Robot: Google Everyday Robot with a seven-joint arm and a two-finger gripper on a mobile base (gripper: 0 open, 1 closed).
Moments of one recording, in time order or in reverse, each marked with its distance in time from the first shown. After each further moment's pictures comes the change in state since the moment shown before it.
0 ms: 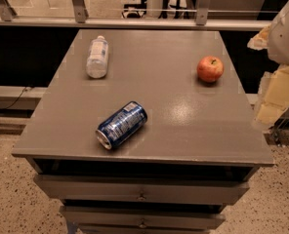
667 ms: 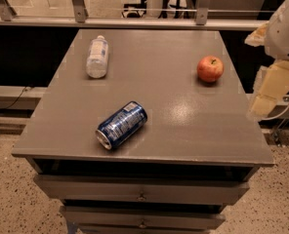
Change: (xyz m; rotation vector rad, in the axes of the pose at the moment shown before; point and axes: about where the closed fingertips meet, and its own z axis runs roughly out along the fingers) arm -0.002 -0.019 0.010 0.004 -0.045 0.008
